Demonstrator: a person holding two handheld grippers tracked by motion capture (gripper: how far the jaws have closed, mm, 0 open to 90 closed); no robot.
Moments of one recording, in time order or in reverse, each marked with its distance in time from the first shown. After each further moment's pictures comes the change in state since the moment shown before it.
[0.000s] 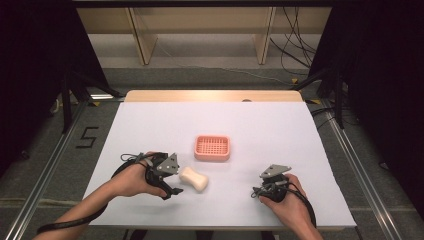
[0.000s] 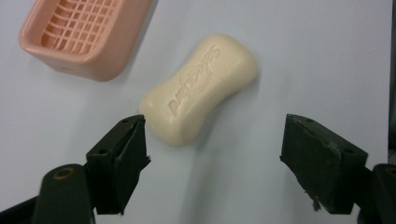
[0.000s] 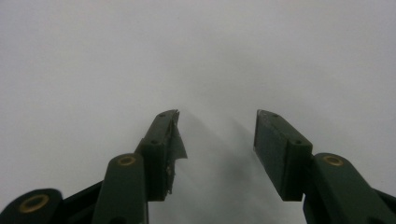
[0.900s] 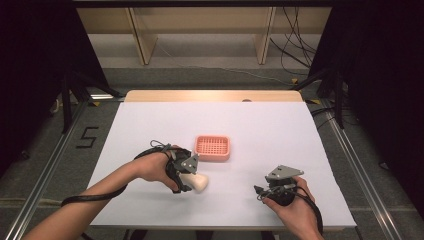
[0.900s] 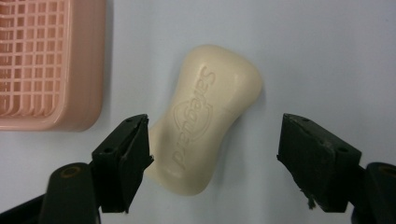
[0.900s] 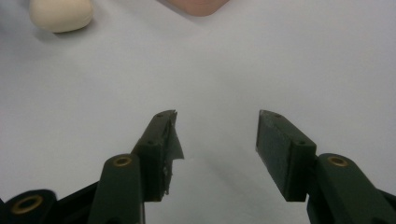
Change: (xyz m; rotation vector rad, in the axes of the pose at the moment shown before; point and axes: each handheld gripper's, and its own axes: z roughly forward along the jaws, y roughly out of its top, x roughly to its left) left arm 0.018 0.038 0.034 0.187 -0.112 0.250; right arm 0.007 -0.002 -0.030 -0.098 0.018 0.056
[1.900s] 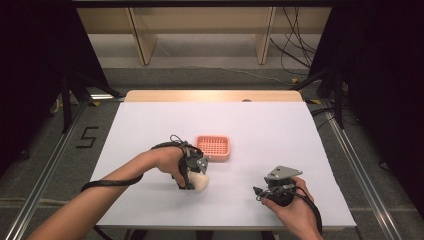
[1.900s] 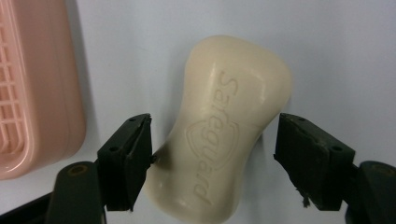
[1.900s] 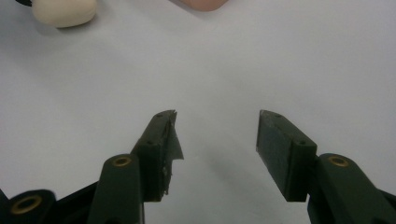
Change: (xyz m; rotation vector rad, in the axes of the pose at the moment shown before) left arm 0.019 0.018 0.029 0.123 -0.115 0.046; right arm 0.001 0.000 0.002 0.014 0.010 -0.004
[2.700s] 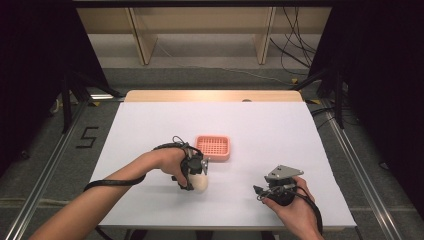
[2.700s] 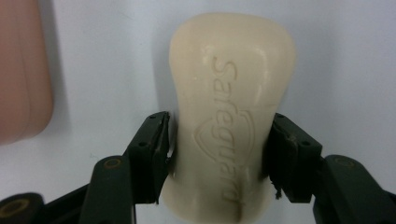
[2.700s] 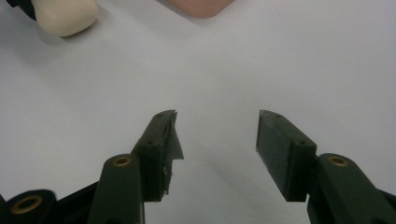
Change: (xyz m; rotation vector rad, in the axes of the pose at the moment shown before) left arm 0.000 0.002 0.008 0.103 -0.041 -0.080; right arm 0.000 0.001 -0.002 -0.015 -0.001 0.017
